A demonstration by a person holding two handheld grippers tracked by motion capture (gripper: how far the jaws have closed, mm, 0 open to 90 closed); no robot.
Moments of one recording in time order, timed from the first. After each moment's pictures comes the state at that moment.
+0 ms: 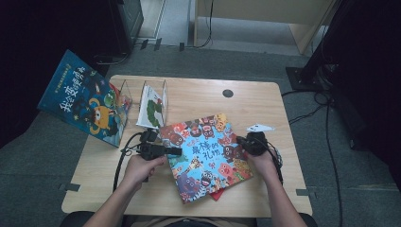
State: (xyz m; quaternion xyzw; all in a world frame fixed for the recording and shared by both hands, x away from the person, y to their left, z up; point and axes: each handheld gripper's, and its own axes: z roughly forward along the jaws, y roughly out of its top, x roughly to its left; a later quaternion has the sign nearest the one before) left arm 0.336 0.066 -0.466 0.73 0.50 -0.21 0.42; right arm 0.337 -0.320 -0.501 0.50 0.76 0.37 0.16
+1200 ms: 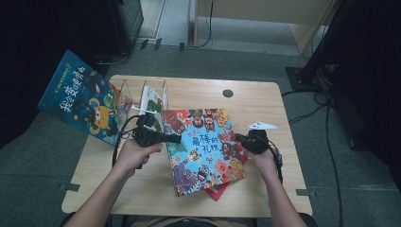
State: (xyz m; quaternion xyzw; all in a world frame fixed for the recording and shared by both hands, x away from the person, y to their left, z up) left arm 0.350 0.068 -0.406 0.76 0.44 -0.19 0.44; right arm 0.337 -0.321 -0.490 0.50 0.75 0.41 0.14
